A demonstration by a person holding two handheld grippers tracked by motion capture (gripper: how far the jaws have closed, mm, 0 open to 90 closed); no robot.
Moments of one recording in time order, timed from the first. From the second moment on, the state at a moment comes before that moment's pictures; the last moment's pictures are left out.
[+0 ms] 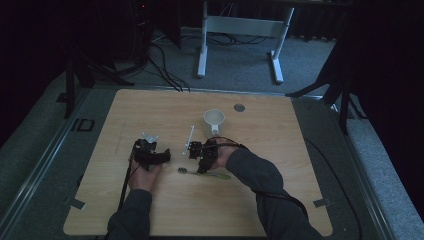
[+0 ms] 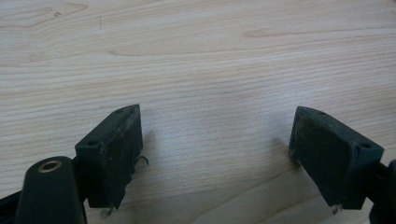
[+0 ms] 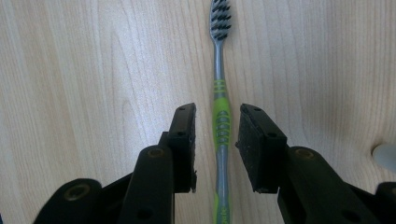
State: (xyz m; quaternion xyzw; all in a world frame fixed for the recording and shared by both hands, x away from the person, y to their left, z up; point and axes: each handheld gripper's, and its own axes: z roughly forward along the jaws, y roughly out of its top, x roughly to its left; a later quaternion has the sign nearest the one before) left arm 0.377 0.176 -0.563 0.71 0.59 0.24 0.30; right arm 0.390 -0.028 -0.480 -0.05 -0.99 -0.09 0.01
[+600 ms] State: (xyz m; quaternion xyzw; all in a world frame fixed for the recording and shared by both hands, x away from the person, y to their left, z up) left arm 0.377 0.176 -0.563 0.71 0.59 0.24 0.30; right arm 0.392 -0.025 -0.486 -0.05 -1.00 -0.06 0.02
